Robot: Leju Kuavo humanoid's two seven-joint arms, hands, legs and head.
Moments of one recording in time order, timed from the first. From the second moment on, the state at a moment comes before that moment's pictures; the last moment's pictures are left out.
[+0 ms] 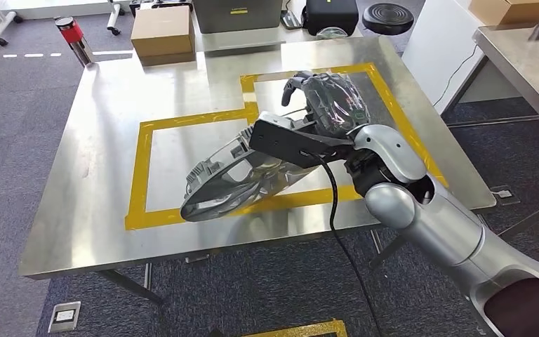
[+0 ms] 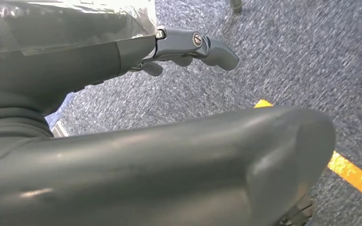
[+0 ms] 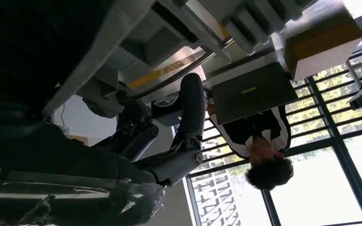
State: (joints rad) left arm -0.20 -0.09 -1.30 -0.22 0.30 0.48 -0.07; right arm -0.84 -0.33 0.95 -1.55 0.40 0.11 0.45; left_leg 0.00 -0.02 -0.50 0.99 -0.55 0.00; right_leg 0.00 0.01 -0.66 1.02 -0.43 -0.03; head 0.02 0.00
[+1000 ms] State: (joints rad) left arm -0.22 -0.13 -1.28 -0.22 0.29 0.41 -0.08; right arm -1.07 -0.11 1.12 -0.90 0.82 0.06 0.57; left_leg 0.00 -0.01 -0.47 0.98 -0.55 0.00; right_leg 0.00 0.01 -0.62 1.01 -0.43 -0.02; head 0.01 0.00
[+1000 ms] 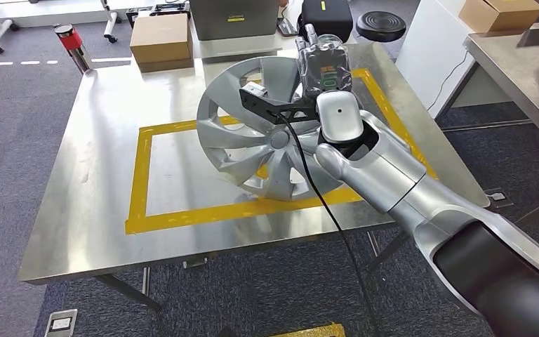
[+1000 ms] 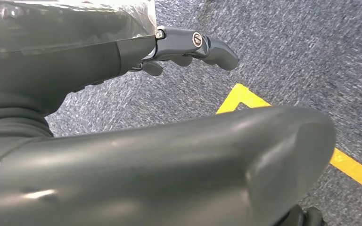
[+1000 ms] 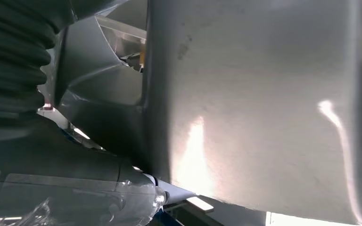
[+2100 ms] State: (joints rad) left arm -0.20 -0.14 -1.28 -0.22 0.27 0.43 -0.10; right arm -0.94 -0.08 1.13 -0.81 0.83 0.07 0.57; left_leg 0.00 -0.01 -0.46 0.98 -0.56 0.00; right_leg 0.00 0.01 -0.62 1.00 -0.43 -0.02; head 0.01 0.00
